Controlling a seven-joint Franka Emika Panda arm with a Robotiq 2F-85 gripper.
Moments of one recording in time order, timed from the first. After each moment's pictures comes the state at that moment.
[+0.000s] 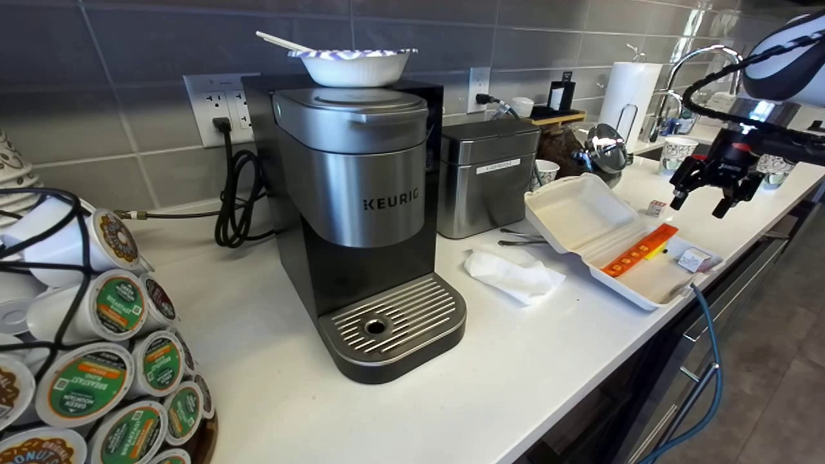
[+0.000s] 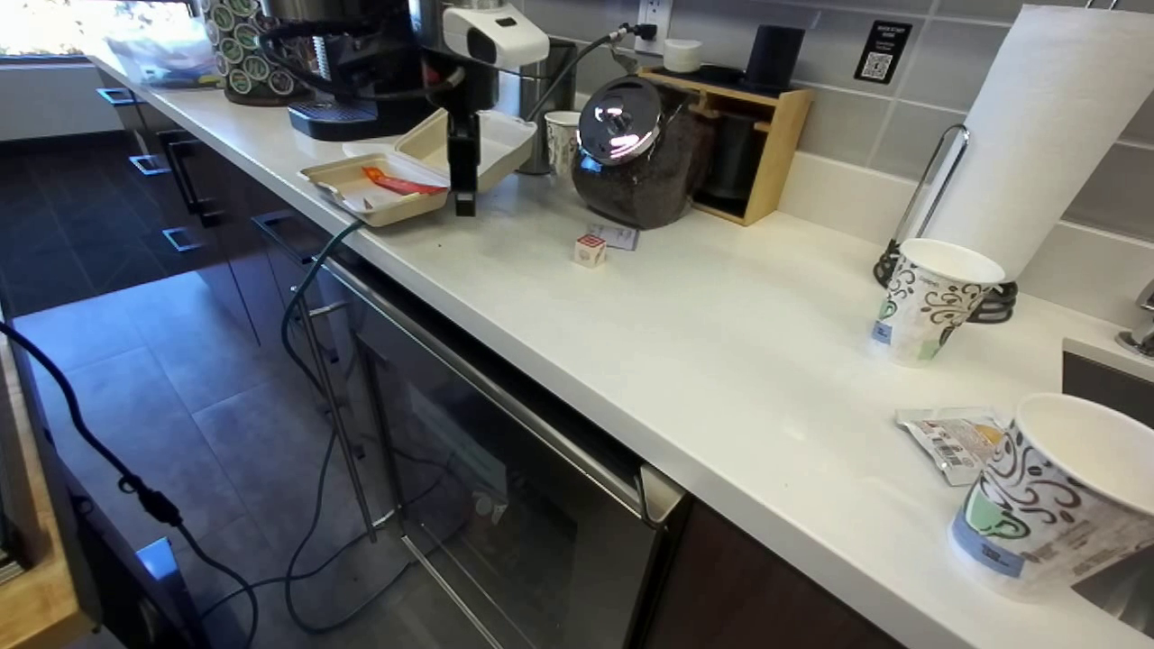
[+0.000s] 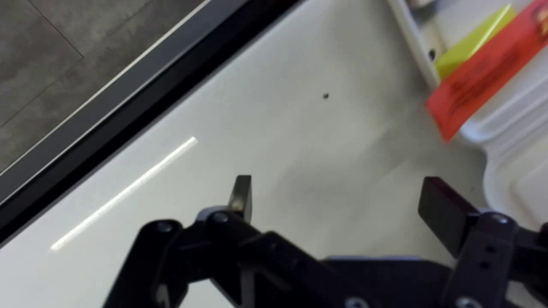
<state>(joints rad) -0.24 0.19 -0.17 -2.12 0.25 2.32 0.03</state>
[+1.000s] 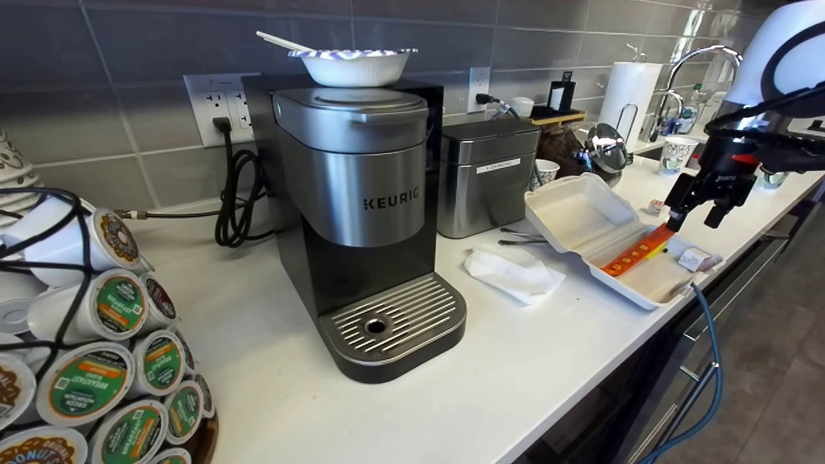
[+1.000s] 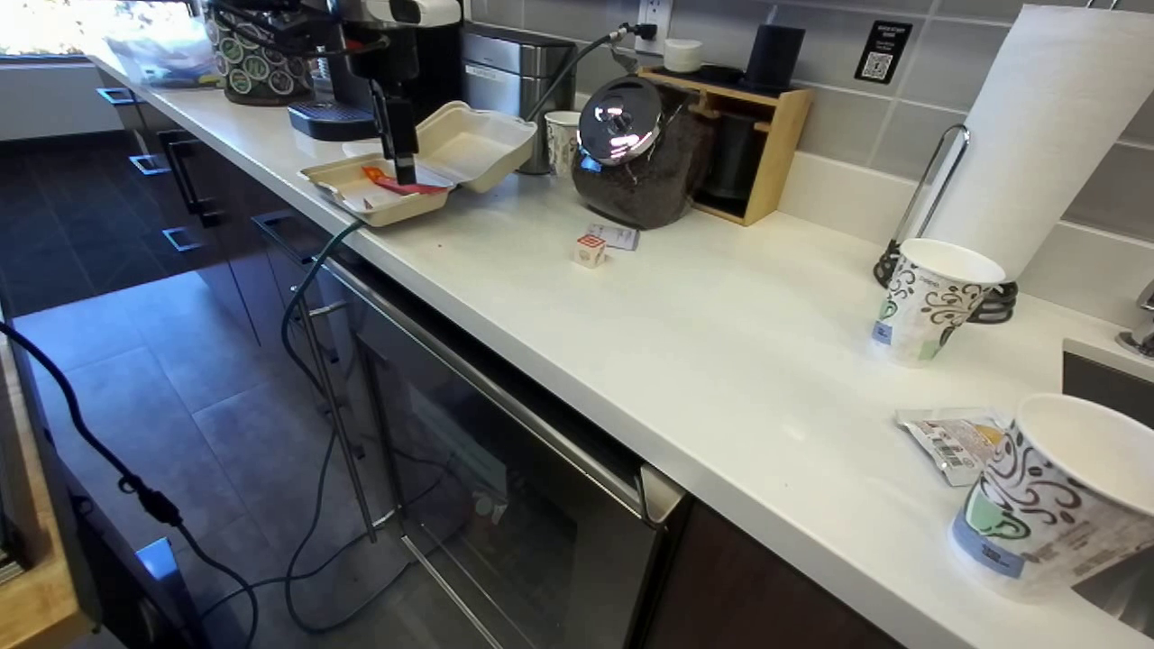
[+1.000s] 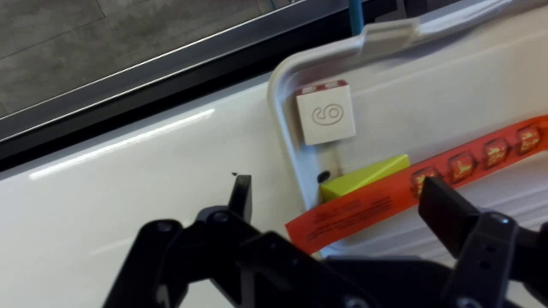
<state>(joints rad) -0.11 0.03 -0.09 -2.32 0.04 2.41 0.09</state>
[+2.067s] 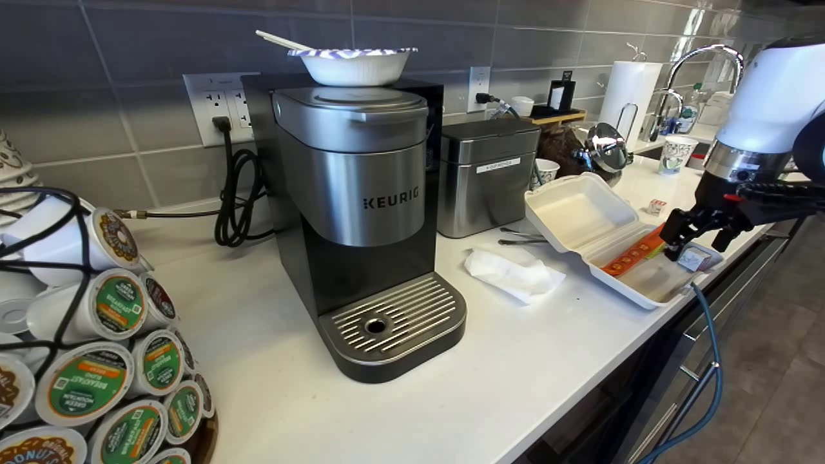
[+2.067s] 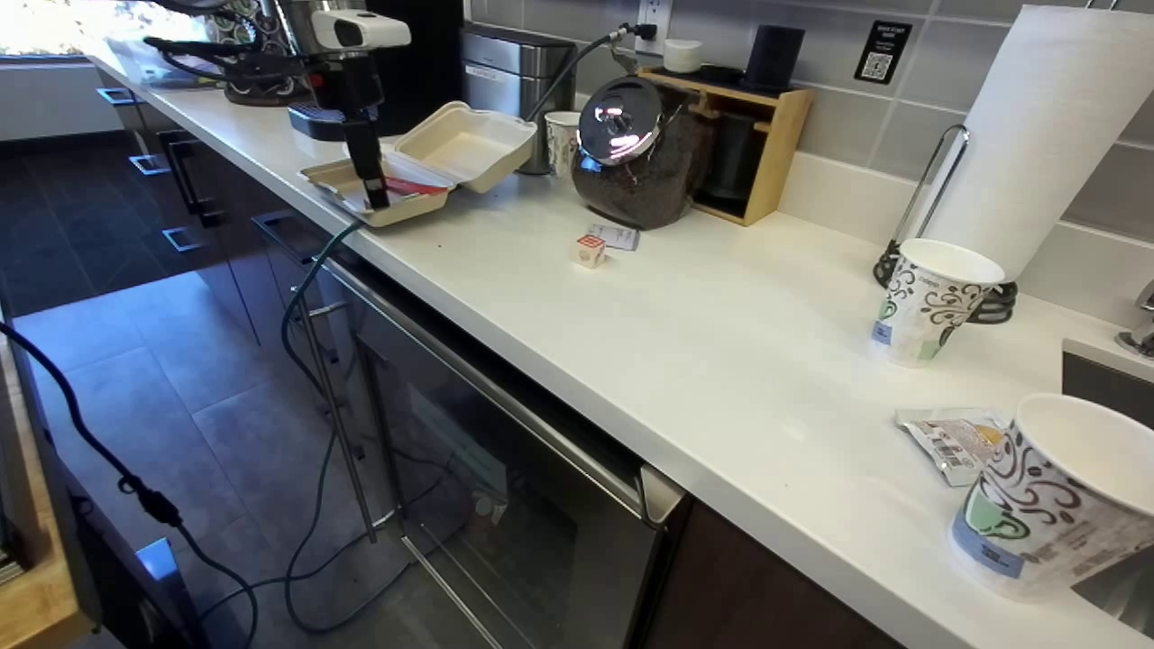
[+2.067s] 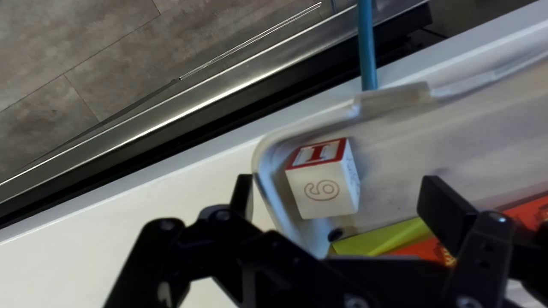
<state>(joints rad) -0.06 0.02 -0.07 -2.47 -0.34 2.57 0.58</state>
